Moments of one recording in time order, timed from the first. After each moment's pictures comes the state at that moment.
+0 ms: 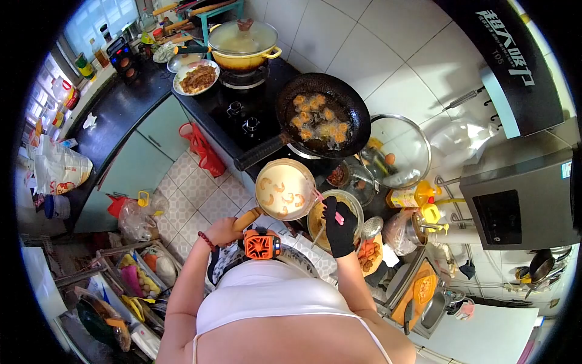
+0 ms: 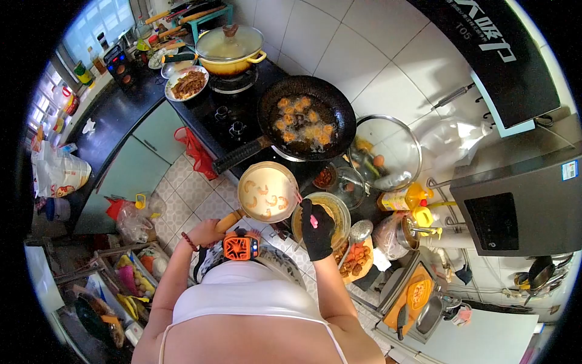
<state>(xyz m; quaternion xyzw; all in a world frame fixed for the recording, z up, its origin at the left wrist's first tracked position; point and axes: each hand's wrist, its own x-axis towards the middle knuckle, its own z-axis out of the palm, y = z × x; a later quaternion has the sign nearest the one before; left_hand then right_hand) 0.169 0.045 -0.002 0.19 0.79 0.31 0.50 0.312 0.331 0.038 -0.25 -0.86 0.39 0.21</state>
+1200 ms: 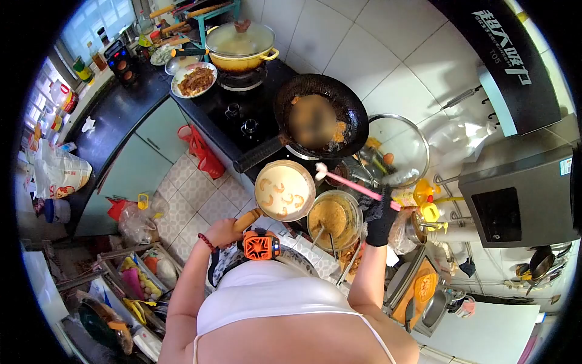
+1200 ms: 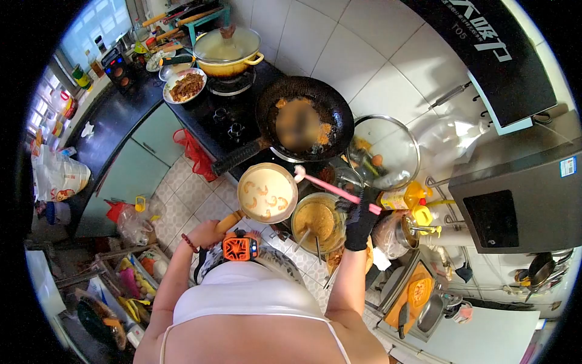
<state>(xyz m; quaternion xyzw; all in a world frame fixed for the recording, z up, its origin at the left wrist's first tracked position) 0.167 0.049 0.003 0.18 0.80 0.29 0.50 0.333 0.440 0.031 -0.36 -0.51 0.67 0.41</state>
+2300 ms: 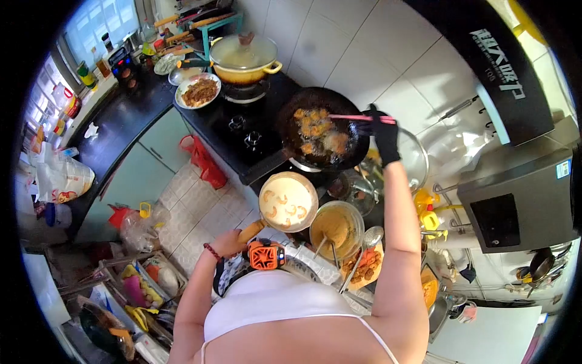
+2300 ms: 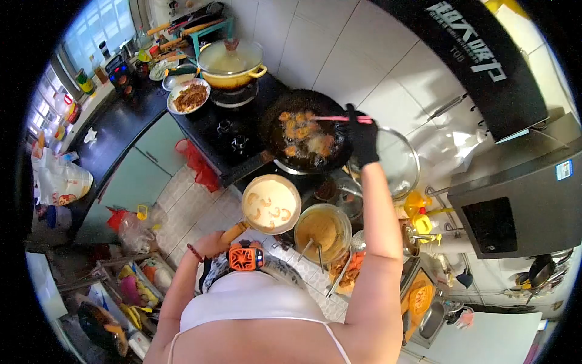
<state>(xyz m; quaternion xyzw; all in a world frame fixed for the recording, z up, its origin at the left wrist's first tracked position) 0.168 0.043 -0.014 0.19 0.78 0.31 0.51 0.125 0.520 0.125 -0.18 -0.86 0.39 0.27</state>
